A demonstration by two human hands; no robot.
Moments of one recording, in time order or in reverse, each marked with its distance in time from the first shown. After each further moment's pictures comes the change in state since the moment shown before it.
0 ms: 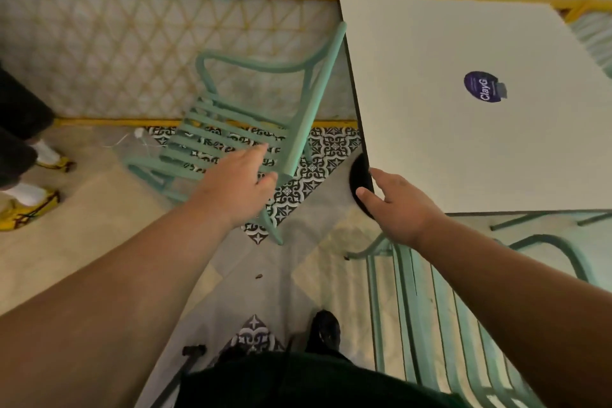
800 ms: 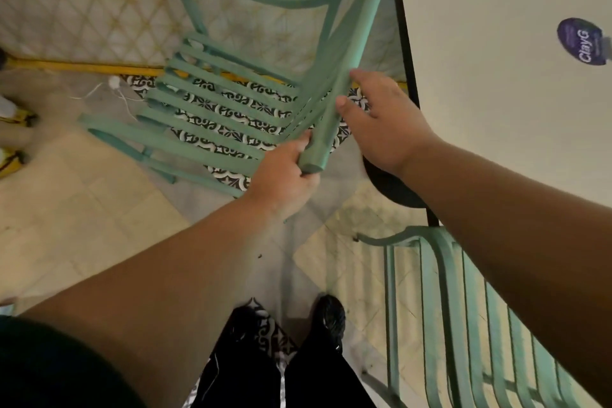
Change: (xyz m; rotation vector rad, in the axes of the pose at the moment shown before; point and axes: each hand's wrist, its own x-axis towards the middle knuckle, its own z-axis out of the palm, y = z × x) left_hand 0.120 -0.047 0.136 -0.540 0.073 0.026; right_hand 0.169 -0.057 0.049 0.075 0.182 -0.246
